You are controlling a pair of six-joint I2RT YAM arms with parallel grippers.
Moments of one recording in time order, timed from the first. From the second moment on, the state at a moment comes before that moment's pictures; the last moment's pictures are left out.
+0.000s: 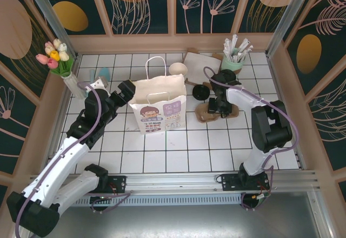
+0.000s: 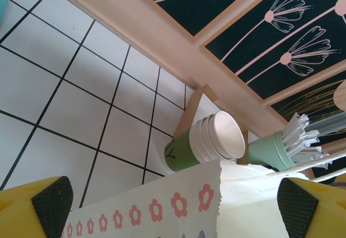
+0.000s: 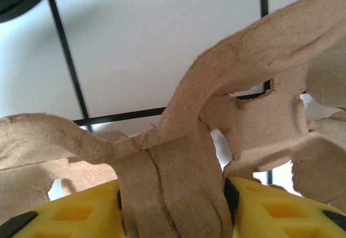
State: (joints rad) left arm -0.42 0.87 0.78 -0.24 -0.13 -0.88; right arm 0.36 1.73 1.15 -0.82 0.04 0.46
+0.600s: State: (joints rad) left arm -0.42 0.91 0.78 -0.23 -0.13 -0.86; right arm 0.44 1.79 1.20 -0.82 0.02 0.45
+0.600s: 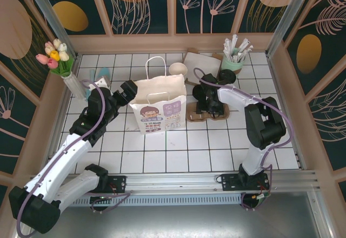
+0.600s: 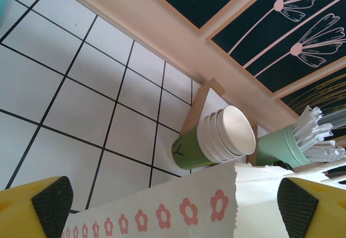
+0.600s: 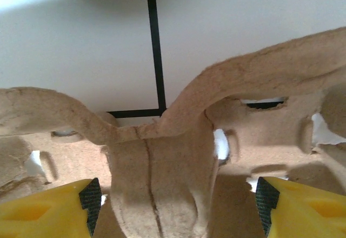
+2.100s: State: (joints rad) left arm -0.42 0.86 0.90 -0.28 -0.25 -0.75; right arm 0.47 1.66 1.23 -0.88 0.14 0.44
